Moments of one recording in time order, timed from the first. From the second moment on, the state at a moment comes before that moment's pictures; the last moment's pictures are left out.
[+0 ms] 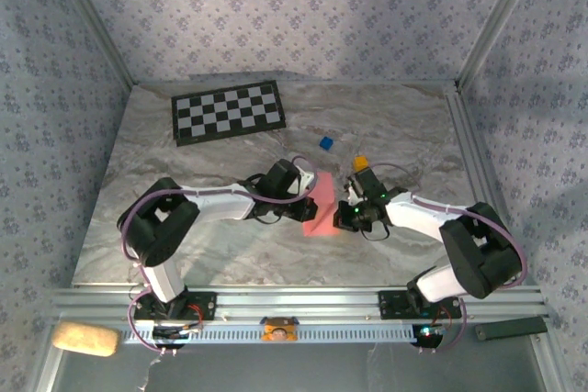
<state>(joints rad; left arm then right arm) -0.85 1.75 0.91 -0.01 0.41 -0.47 0.53 1.43 0.61 -0.32 -0.37 0.66</state>
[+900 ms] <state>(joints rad) -0.84 1.82 0.93 -0.01 0.40 -0.46 0.49 1.54 0.68 -0.33 -0.44 0.54</state>
